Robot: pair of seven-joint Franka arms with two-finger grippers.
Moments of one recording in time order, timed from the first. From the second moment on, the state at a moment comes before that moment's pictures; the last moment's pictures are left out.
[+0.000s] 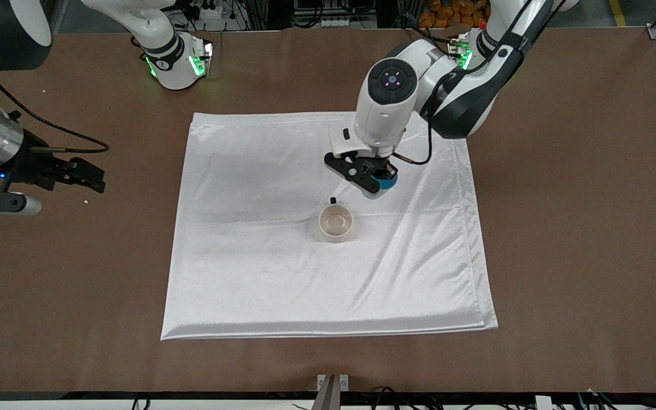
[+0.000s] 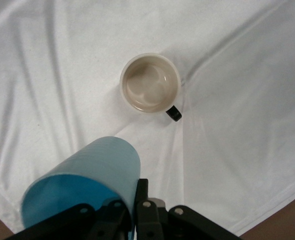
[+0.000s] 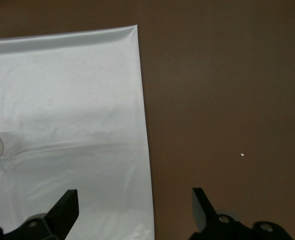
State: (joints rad) left arm -0.38 0.43 -0.42 -1.54 0.12 1.94 -0.18; right arm 0.02 0.24 0.11 -1.30 -0.04 1.51 0.21
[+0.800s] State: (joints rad) left arm -0.56 0.68 -0.28 -1.45 0.18 2.22 -0.18; right arm -0.09 0.23 0.11 -1.35 -0.04 1.64 0.19
